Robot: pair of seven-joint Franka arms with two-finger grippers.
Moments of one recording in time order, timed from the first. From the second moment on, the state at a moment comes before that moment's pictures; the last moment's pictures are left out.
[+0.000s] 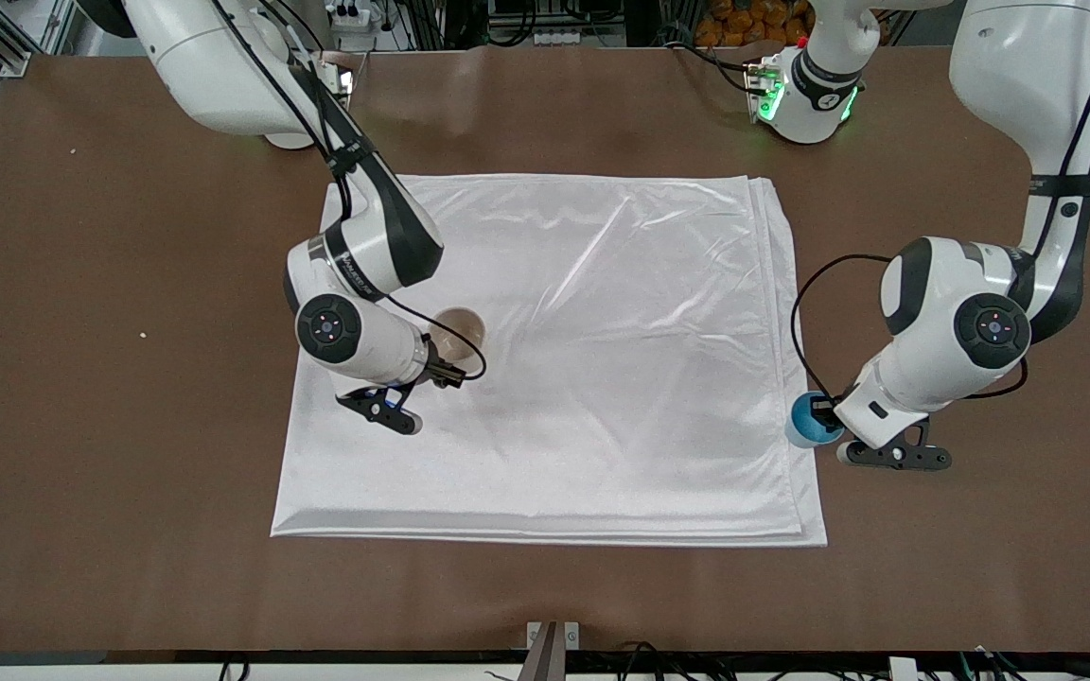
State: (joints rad) left arm -0.09 0.48 -0.09 -1.68 0.05 2.22 -0.11; right arm 0.43 0.62 0.07 -1.52 0.18 2.07 0.85
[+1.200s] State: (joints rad) left arm -0.31 0.46 -0.10 -1.64 0.06 2.15 -0.40; right arm 0.57 0.73 0.06 -1.52 0.18 2.32 1.11
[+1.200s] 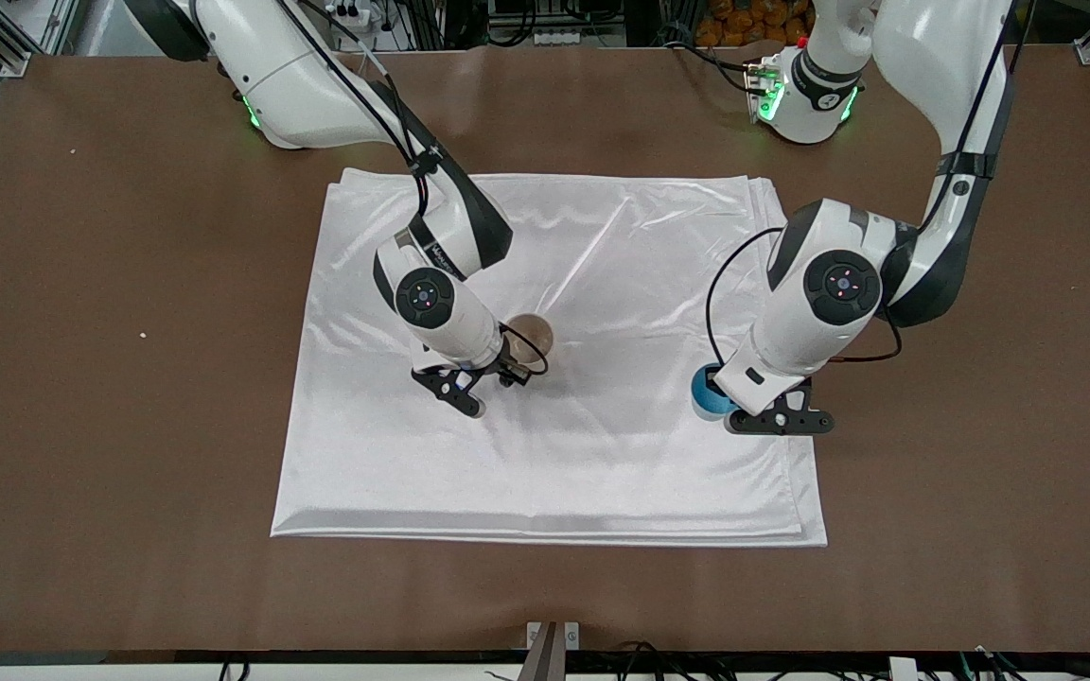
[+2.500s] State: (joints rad) left arm -0.57 0.45 -0.13 -1.62 0.06 2.12 -0.76; right arm 0.14 0.62 0.05 -1.52 0.08 1.91 0.12
